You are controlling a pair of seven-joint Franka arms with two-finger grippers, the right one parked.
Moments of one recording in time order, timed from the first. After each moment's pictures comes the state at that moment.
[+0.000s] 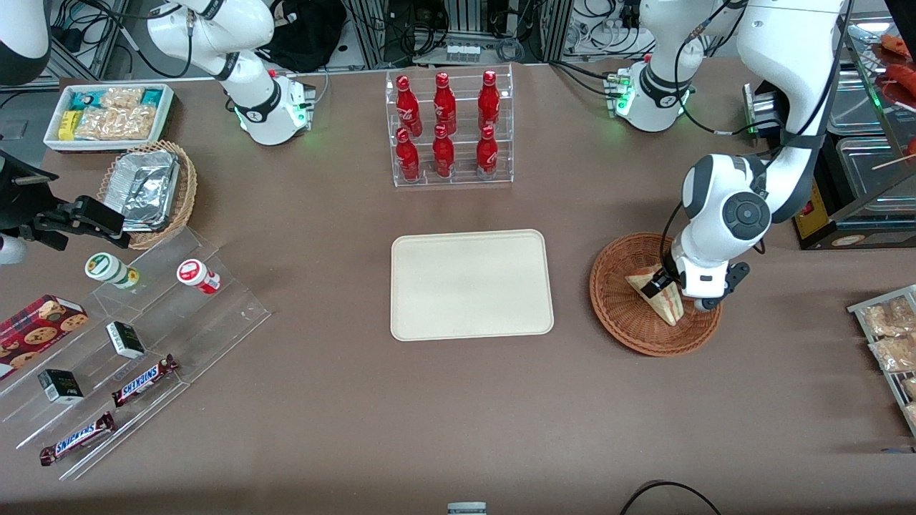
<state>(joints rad) -0.11 0.25 -0.06 -2.23 0.01 2.42 -0.91</state>
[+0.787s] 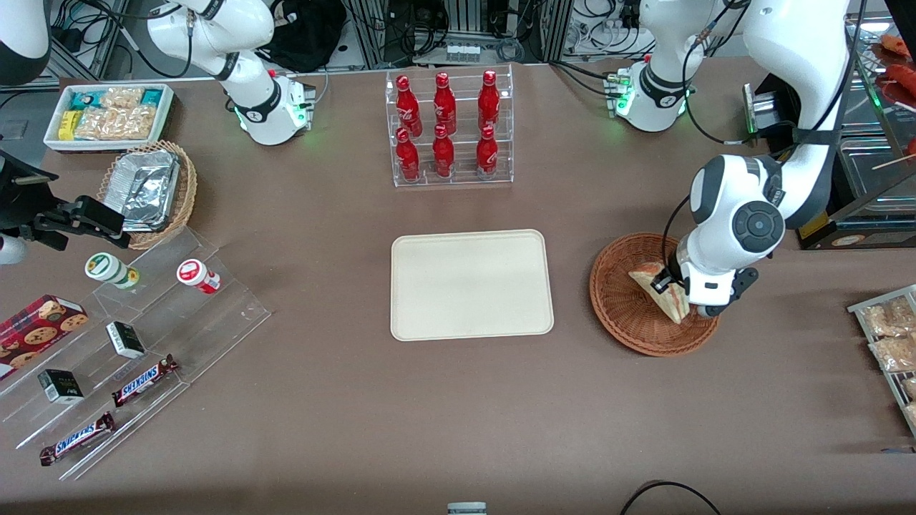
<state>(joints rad) -0.11 0.24 -0.09 -2.05 0.02 2.14 -0.81</state>
